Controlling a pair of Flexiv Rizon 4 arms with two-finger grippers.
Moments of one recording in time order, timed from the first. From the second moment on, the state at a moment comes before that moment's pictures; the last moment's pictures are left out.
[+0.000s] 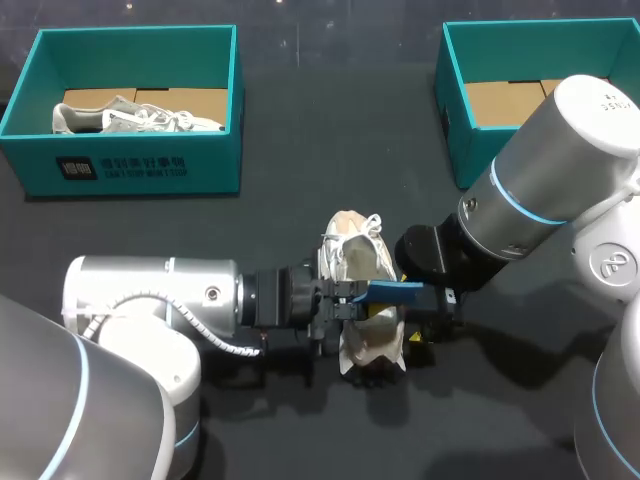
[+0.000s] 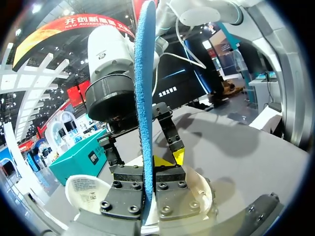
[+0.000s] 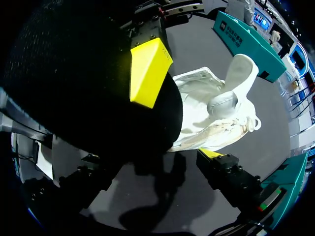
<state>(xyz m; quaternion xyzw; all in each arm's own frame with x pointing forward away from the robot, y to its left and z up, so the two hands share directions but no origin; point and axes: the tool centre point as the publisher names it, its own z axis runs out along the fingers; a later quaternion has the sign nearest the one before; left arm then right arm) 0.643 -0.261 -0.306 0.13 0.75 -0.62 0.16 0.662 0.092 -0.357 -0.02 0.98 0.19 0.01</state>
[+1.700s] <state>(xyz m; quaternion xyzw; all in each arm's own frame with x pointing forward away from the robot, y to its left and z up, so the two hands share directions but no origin) 0.667 -0.254 -0.328 0.15 0.74 -0.63 0.19 0.662 0.092 -0.357 -0.02 0.98 0.19 0.01</state>
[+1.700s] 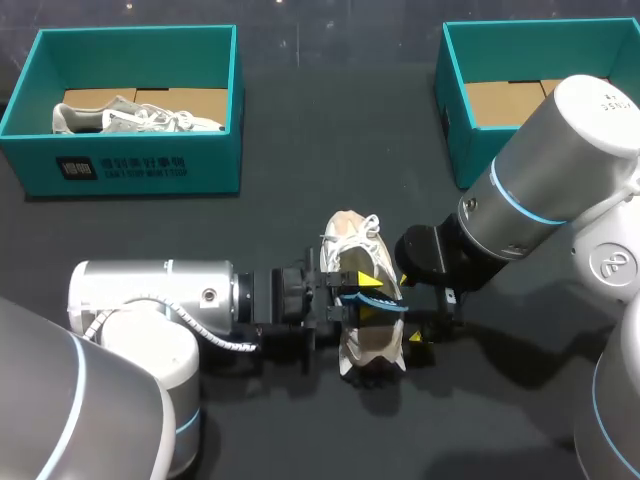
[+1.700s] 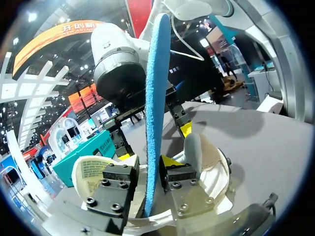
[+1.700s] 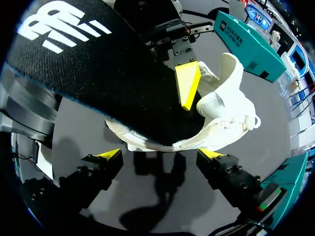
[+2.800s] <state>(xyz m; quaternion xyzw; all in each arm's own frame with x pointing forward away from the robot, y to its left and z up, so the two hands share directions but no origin) 0.654 -0.250 -0.329 0.18 0.72 -0.61 0.26 0.662 0.092 -0.357 -0.02 0.98 0.19 0.01</state>
